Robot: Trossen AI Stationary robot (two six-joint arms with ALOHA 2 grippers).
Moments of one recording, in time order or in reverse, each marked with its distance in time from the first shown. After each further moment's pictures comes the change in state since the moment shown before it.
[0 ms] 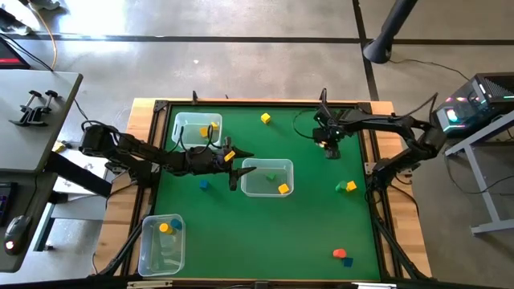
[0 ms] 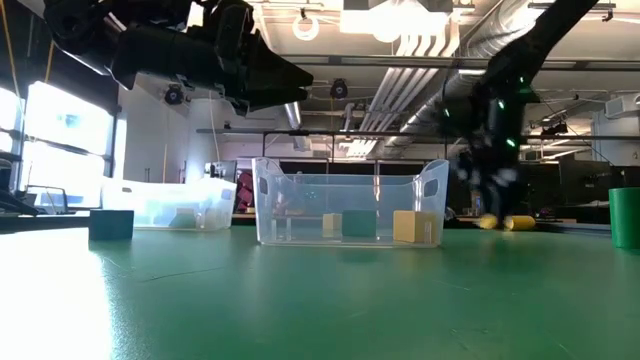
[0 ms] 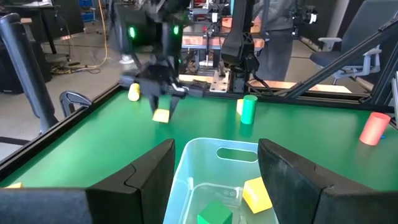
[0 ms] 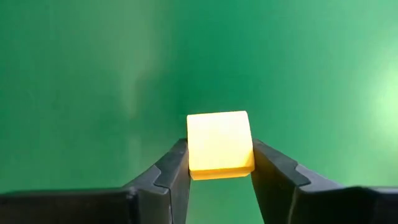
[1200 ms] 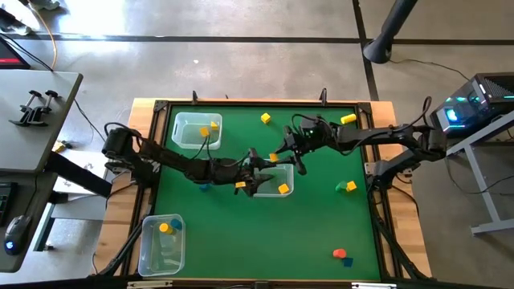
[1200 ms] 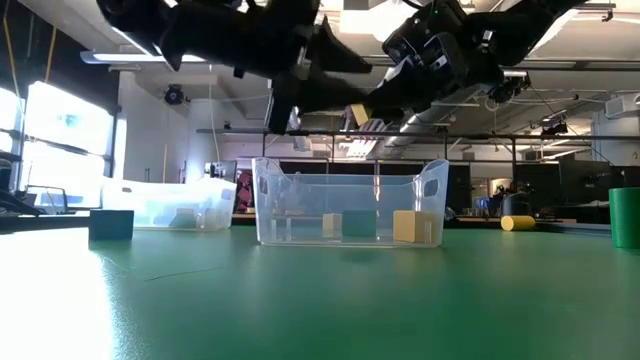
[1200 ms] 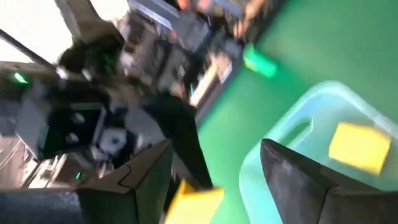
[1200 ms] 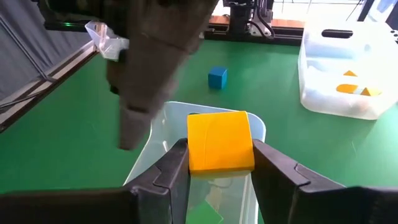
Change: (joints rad) left arm -0.092 0.250 0.314 -0.135 -0.120 1.066; right arm 0.391 -0.035 0.021 0.851 -0.565 0.479
